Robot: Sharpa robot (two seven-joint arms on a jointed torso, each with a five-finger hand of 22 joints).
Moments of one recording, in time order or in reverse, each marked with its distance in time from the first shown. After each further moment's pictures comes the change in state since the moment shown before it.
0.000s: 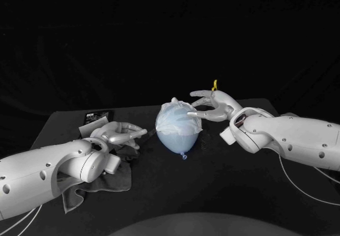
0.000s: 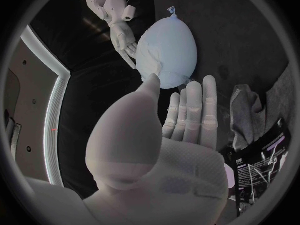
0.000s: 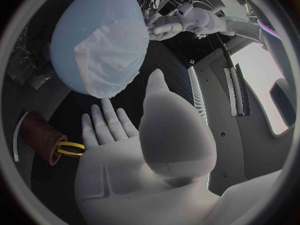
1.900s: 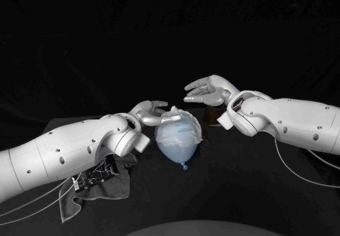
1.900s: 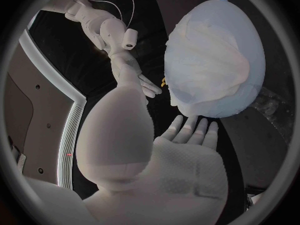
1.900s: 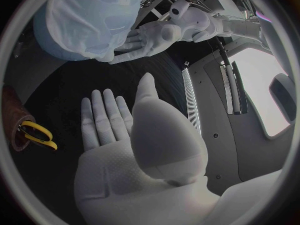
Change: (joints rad) left arm 0.129 0.327 0.032 -0.212 -0.190 0.127 -0.095; left_hand -0.094 -0.171 -0.316 0.114 0.007 -0.411 -0.039 -0.402 -0.300 -0.332 0.125 -0.567 -0.227 -0.762 0.188 -0.902 -0.408 -0.103 -0.734 0.099 -0.656 -0.394; right arm 0.119 0.051 0.006 -0.085 -0.002 0.086 0.012; right_hand 0.146 0.169 -0.126 -0.032 -0.004 0.281 0.036 0.023 0.013 0.272 -0.029 -0.171 -0.006 0.339 -0.039 0.024 -0.005 0.069 0.297 -0.002 0.054 -0.002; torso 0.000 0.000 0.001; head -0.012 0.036
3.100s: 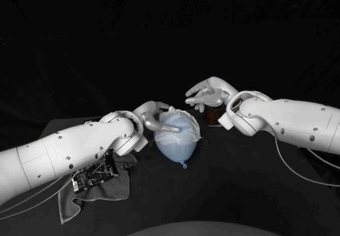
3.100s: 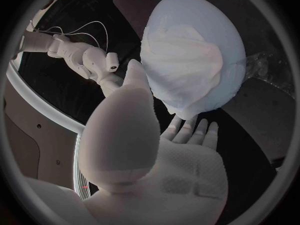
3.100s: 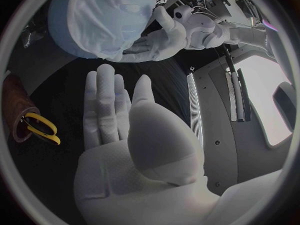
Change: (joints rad) left arm 0.004 0.037 0.001 -0.045 -0.353 0.044 -0.104; left_hand 0.112 0.002 0.033 -0.002 0.000 0.059 0.005 0.043 0.018 0.047 -0.011 0.052 0.012 -0.021 -0.007 0.003 0.007 0.000 -0.007 0.000 0.000 0.000; right arm -0.001 0.010 -0.001 -0.027 -0.077 -0.004 -0.057; right_hand 0.068 0.079 -0.068 -0.004 0.000 0.186 -0.010 0.032 0.012 0.337 -0.143 0.106 0.092 0.498 -0.188 0.473 0.272 0.023 0.518 -0.144 0.248 0.096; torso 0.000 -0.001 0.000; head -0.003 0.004
